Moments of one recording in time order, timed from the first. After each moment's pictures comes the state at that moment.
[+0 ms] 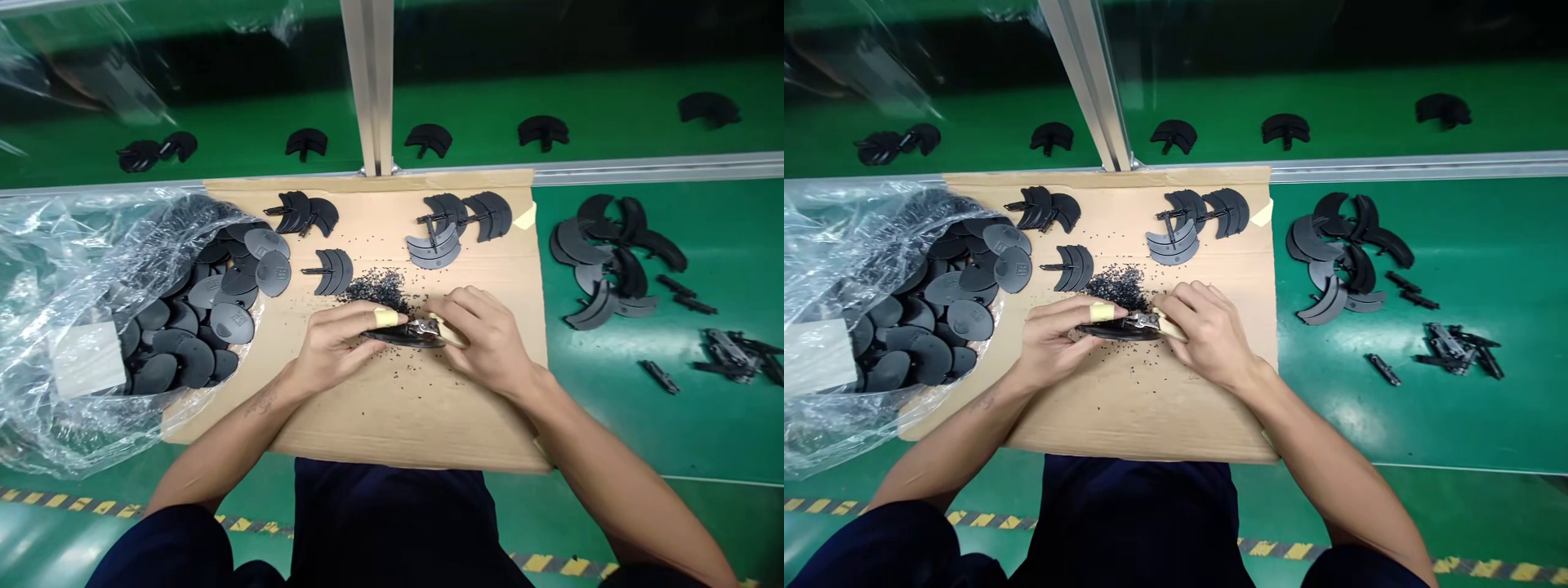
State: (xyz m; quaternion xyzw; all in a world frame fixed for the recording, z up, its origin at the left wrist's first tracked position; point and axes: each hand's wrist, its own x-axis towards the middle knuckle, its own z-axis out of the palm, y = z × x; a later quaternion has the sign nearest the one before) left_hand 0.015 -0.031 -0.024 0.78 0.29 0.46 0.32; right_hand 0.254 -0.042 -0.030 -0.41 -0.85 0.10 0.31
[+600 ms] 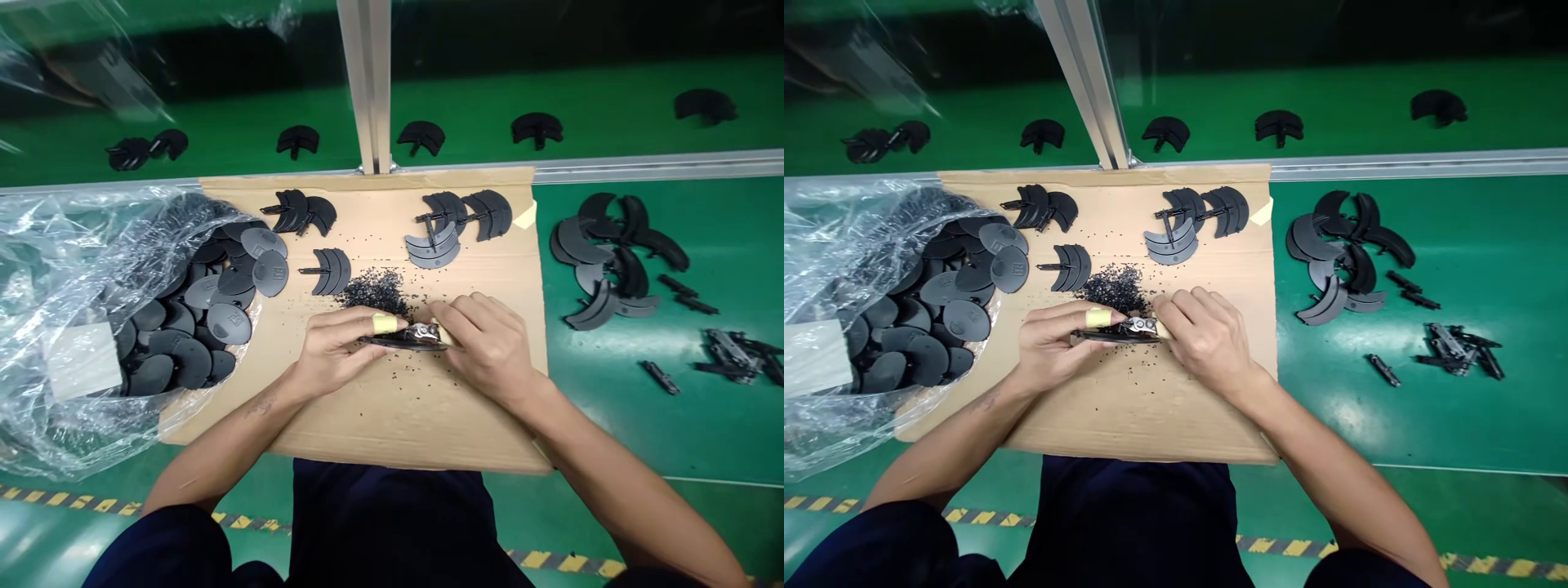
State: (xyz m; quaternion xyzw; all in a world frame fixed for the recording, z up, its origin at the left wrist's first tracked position) left_hand 0.018 -0.035 -0.026 0.77 0.29 0.47 0.33; right_hand 0.248 -0.048 -0.020 -0.43 -0.86 -0.06 0.28
